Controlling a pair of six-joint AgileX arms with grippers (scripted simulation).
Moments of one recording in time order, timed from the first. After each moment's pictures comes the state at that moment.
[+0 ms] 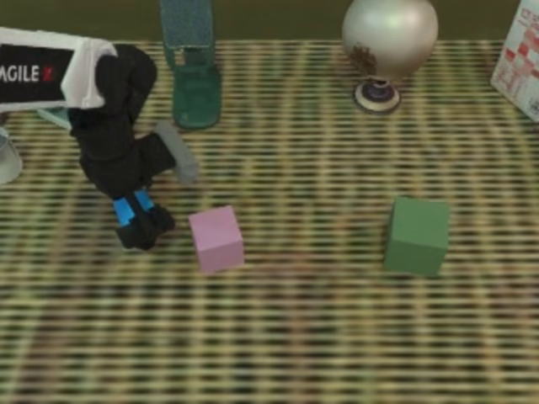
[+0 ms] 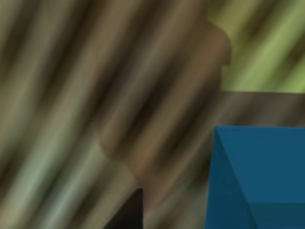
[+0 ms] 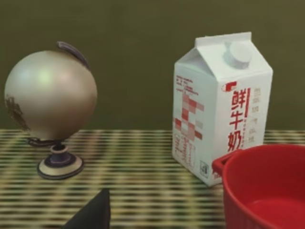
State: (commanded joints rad) left arm -0.26 2.26 1.51 -0.82 0.00 0.81; right arm 0.00 0.00 0.00 0.00 0.00 0.00
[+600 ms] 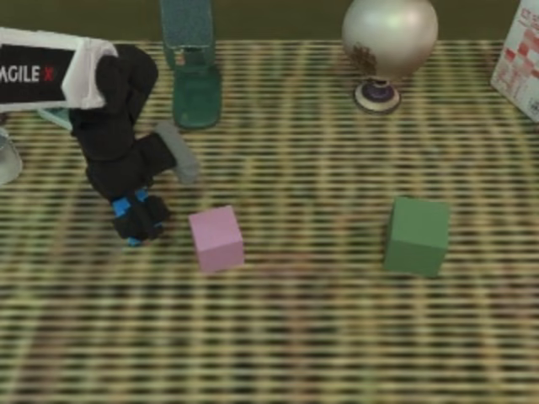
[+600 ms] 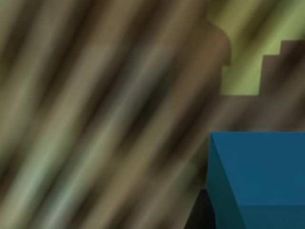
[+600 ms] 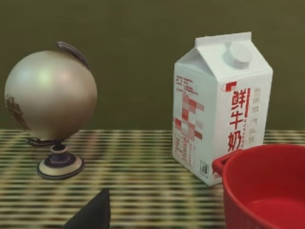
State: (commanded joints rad) left arm -0.26 2.26 1.51 -0.82 0.00 0.81; right arm 0.00 0.00 0.00 0.00 0.00 0.00
